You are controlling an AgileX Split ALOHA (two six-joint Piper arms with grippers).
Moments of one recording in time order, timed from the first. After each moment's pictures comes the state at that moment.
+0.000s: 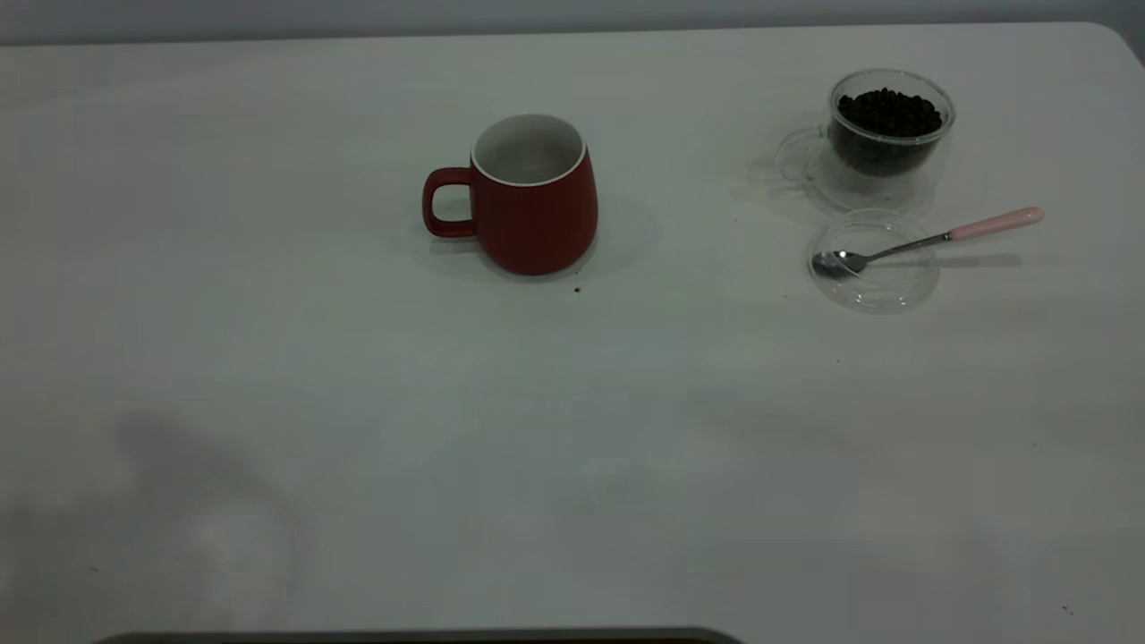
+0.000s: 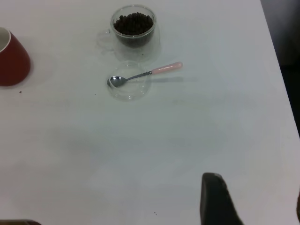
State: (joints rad) left arm -0.44 1.11 -1.03 0.04 1.17 0.01; right arm 0.05 0.03 -0.47 0.01 1.13 0.07
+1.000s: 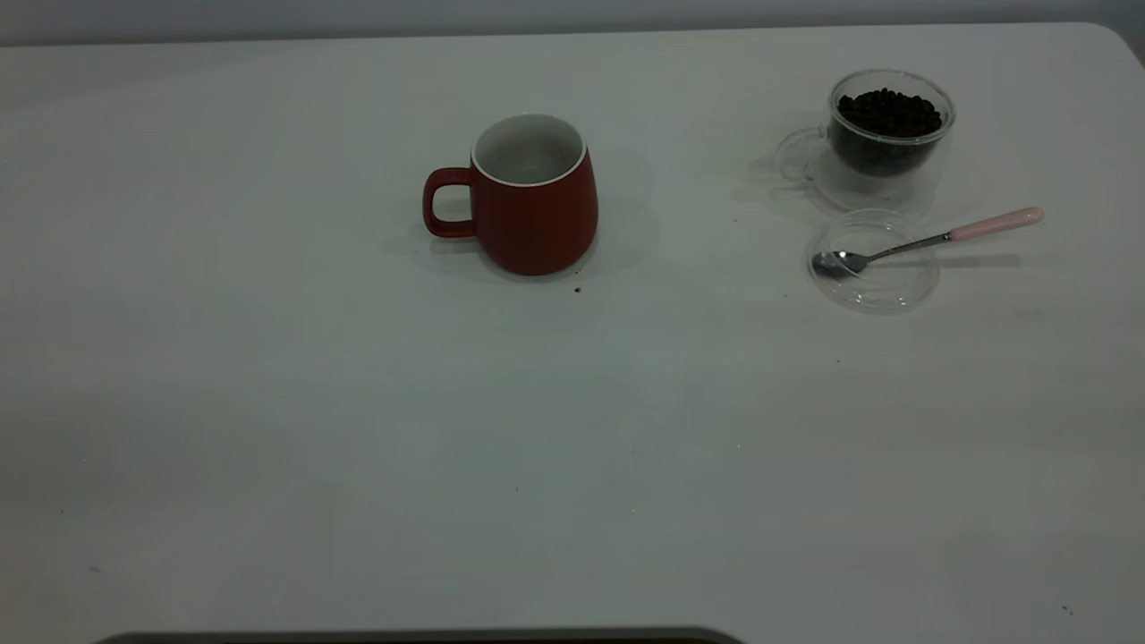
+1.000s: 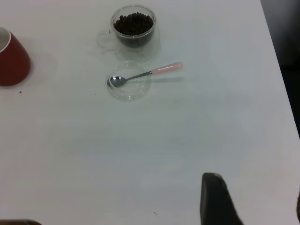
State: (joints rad) left arm -0.44 0.16 -0.51 0.01 1.16 -0.09; right arm 0.05 0.03 -0.47 0.01 1.13 0.07
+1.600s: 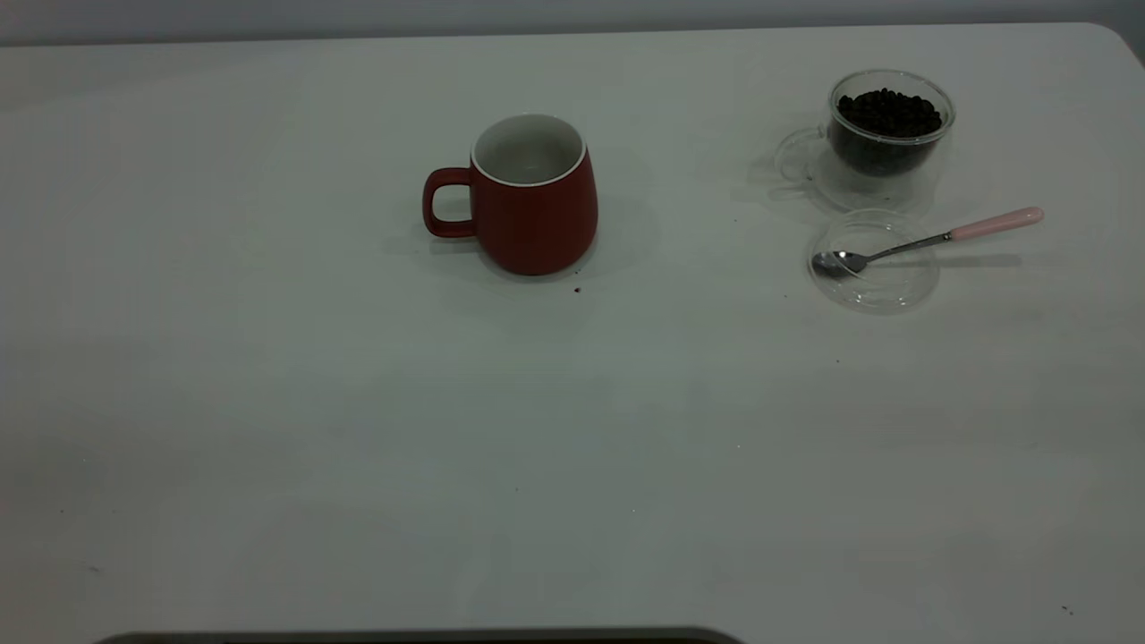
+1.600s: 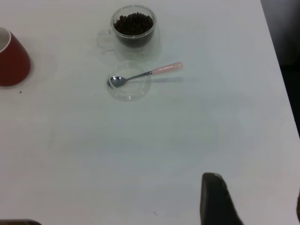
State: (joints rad) left arm -0.02 -0.02 -0.51 0.01 1.16 -0.09; right arm 0.05 0.03 -0.47 0.01 1.13 0.07
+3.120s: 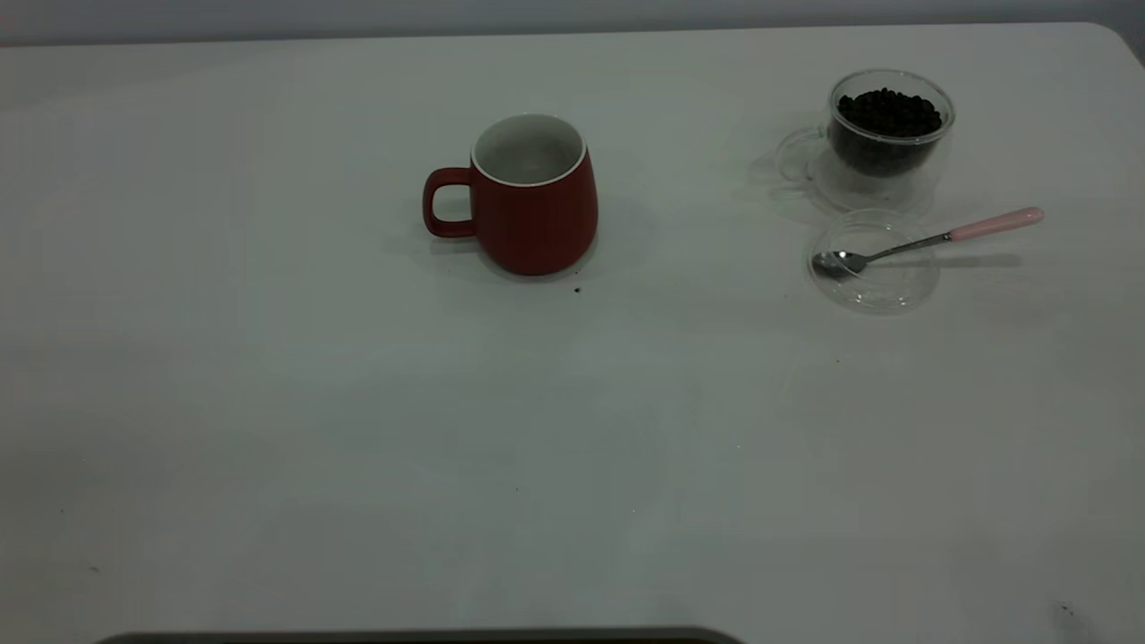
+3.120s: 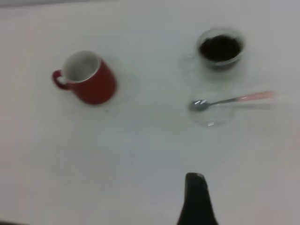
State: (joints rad) left arm -0.02 -0.02 -0.49 0.04 1.14 -0.05; right arm 0.05 0.50 -0.53 0.34 0.79 -0.12
